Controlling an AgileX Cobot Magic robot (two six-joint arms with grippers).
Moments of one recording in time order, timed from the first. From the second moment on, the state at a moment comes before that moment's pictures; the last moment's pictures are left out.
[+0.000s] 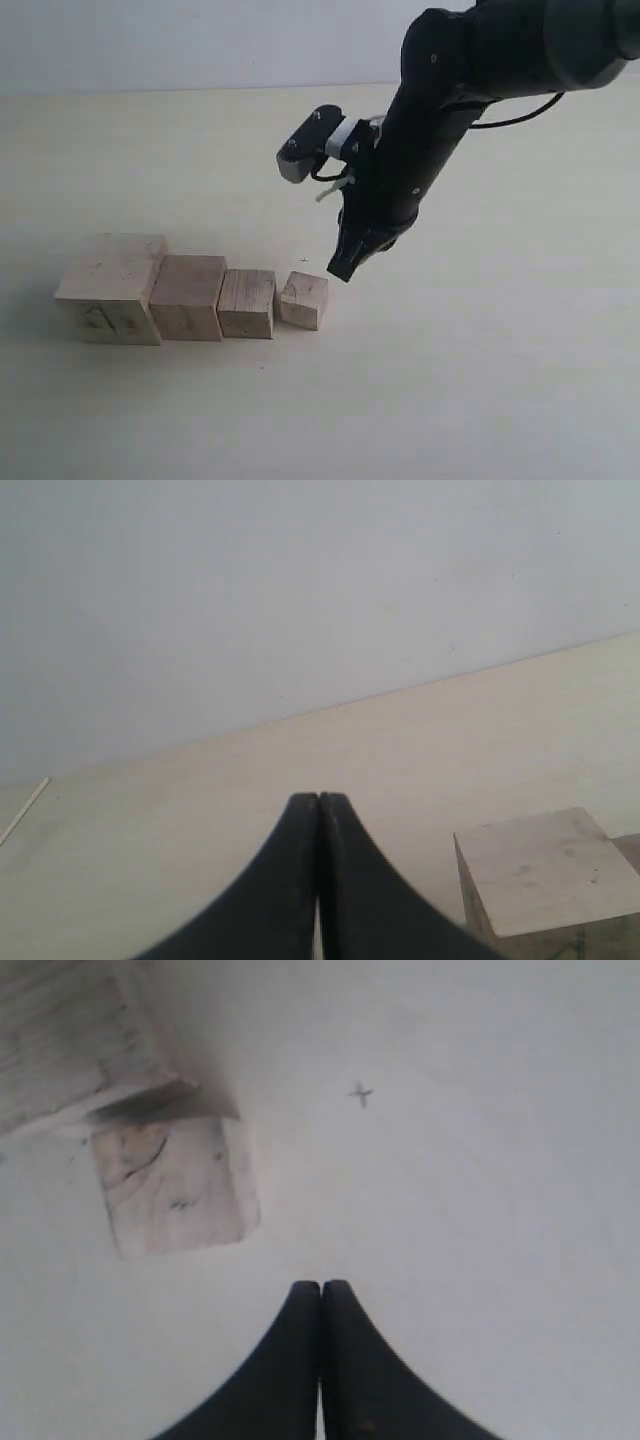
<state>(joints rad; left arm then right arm) -0.07 0.01 0.00 -0.27 0.15 0.50 0.71 1.93 -1.26 0.26 0.79 -0.66</state>
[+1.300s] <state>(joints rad) -0.07 0.01 0.00 -0.27 0.15 0.50 0.77 1.21 -0.96 -0.05 0.48 -0.19</state>
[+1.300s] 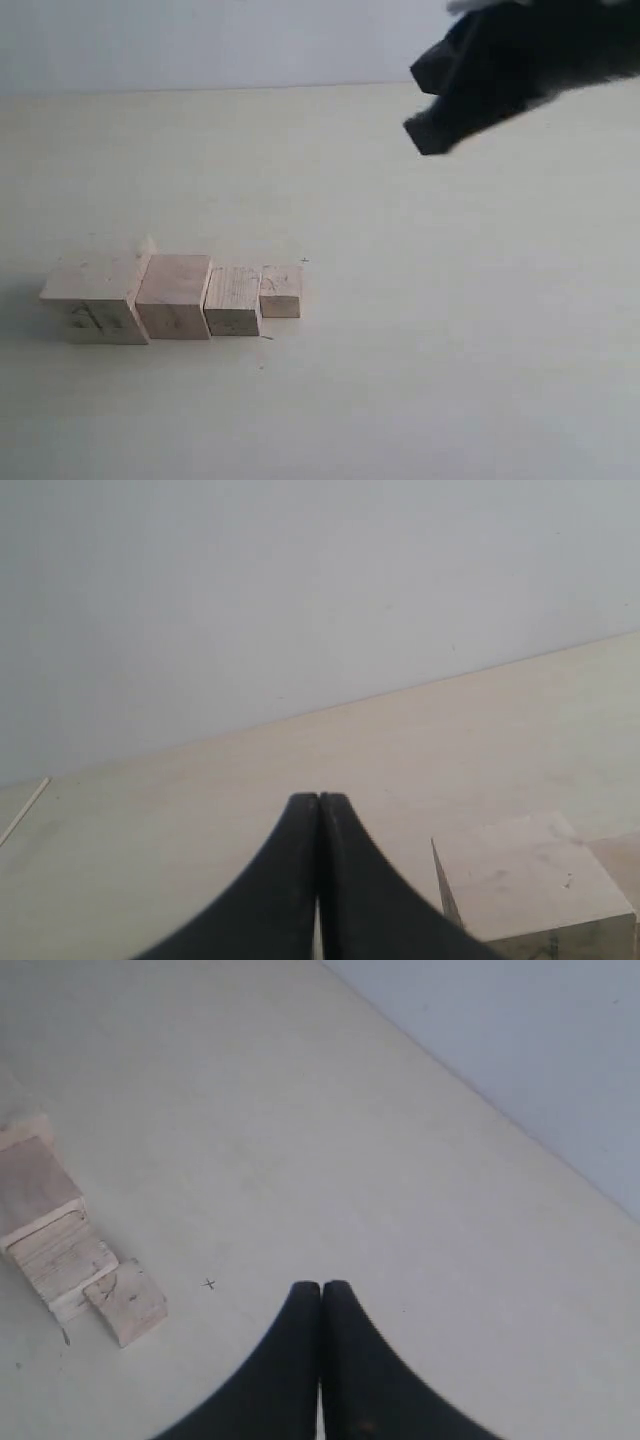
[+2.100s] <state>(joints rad) -0.07 0.01 0.00 -0.27 0.15 0.50 0.77 0.15 0.00 0.04 -0.02 -0.12</state>
